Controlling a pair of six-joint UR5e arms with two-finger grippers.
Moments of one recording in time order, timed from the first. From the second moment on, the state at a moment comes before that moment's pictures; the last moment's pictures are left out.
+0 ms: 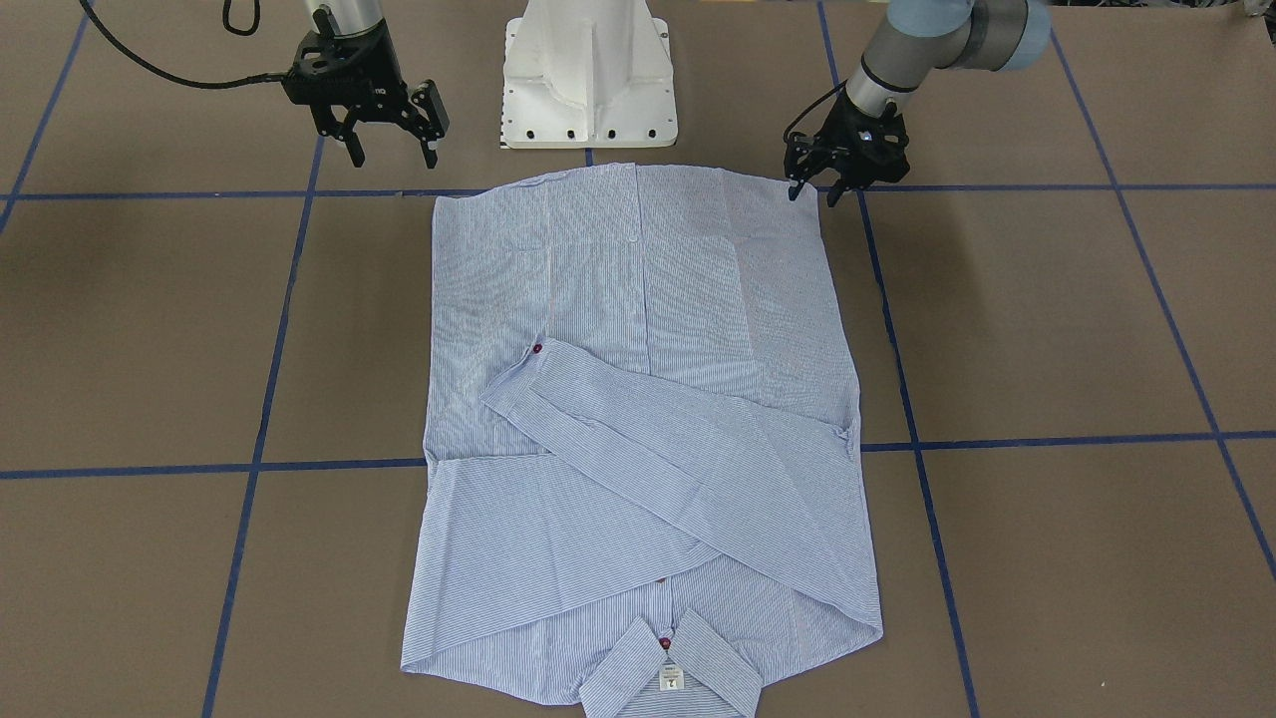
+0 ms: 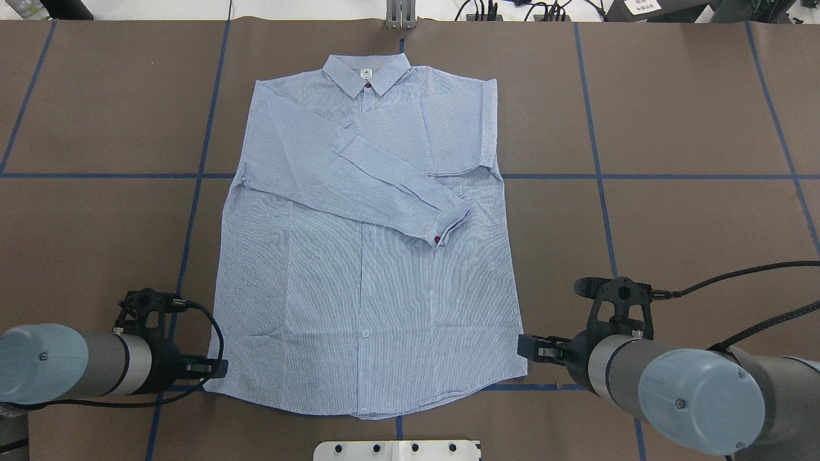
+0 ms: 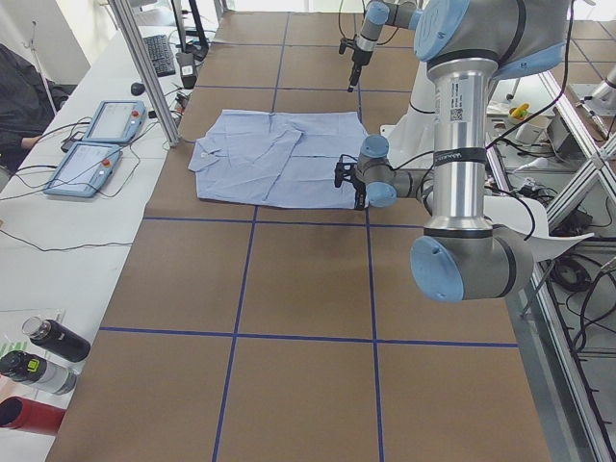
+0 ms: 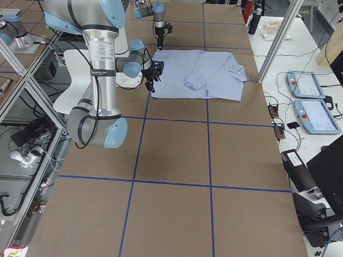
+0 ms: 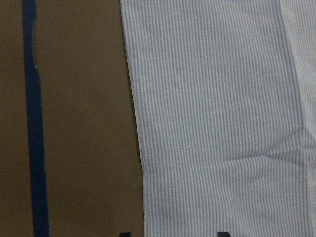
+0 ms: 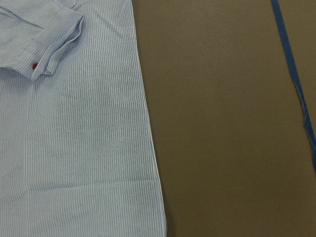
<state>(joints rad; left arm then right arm) -0.27 -1.48 -2.02 -2.17 -1.73 -1.33 0.17 -1.52 2.30 -1.51 1.44 1.57</state>
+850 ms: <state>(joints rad) -0.24 -1.48 -2.01 -2.17 -1.73 -1.36 0.17 -1.52 2.30 -1.51 1.44 1.57</state>
